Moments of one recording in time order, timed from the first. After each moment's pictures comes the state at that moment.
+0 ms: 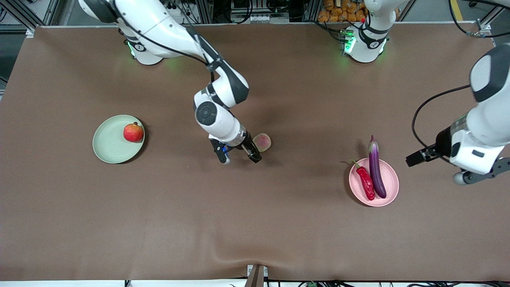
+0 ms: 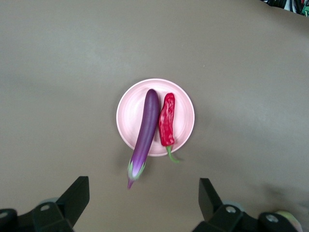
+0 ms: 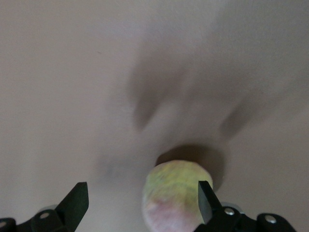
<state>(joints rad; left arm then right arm) 0.45 0.36 -0.69 -1.39 0.22 1.68 -0.56 0.68 0.72 0.06 -1.64 0.37 2.56 1.48</state>
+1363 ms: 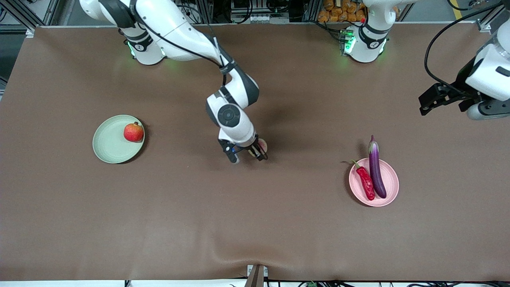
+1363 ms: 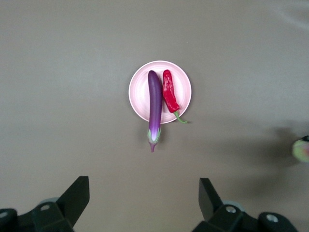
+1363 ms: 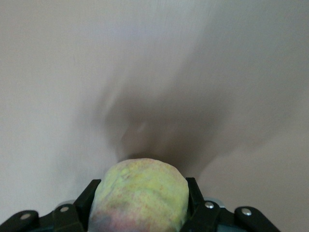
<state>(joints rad) 0.11 0.08 -0.29 -1.40 0.07 1.50 -0.25 0.71 0.79 -0.02 -1.48 0.27 2.30 1.53</state>
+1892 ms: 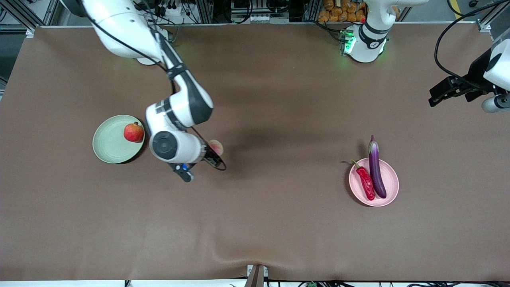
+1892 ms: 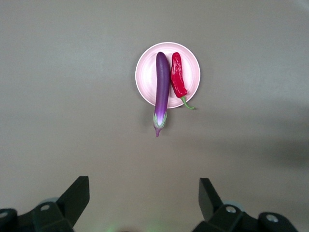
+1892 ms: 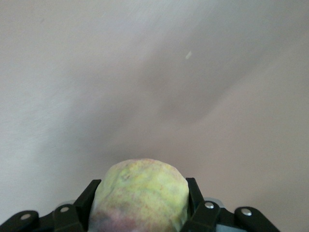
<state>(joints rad) -0.11 -0.01 0.00 -1.52 0.01 1.50 -0.23 0.45 0.59 -0.03 -1.55 0.27 1.92 1.02</state>
